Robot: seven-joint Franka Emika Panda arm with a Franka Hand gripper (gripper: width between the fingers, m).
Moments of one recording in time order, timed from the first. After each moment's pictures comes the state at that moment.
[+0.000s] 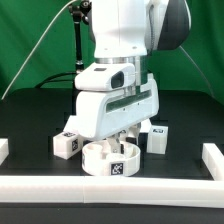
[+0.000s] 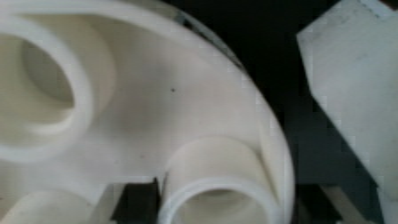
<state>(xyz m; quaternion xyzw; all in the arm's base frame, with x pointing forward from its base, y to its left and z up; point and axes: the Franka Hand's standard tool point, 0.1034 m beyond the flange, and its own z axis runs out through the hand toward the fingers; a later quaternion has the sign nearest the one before) 0.530 -0.010 0.017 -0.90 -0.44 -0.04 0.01</state>
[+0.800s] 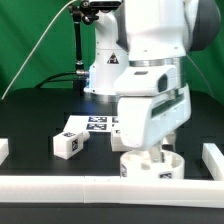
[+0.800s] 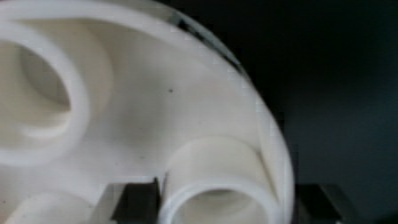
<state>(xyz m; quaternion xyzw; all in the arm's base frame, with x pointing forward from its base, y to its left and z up) 0.578 0.059 0.019 -0.88 -0.47 -0.07 0.02</state>
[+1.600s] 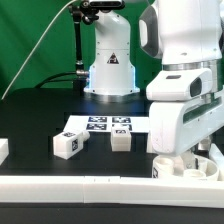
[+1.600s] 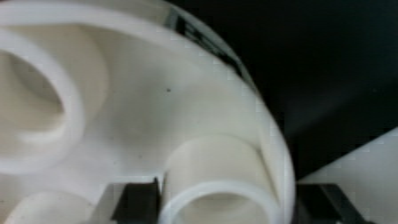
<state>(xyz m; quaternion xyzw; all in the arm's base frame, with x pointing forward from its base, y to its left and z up) 0.594 0.102 0.018 -0.91 -0.41 -0.08 0.03</state>
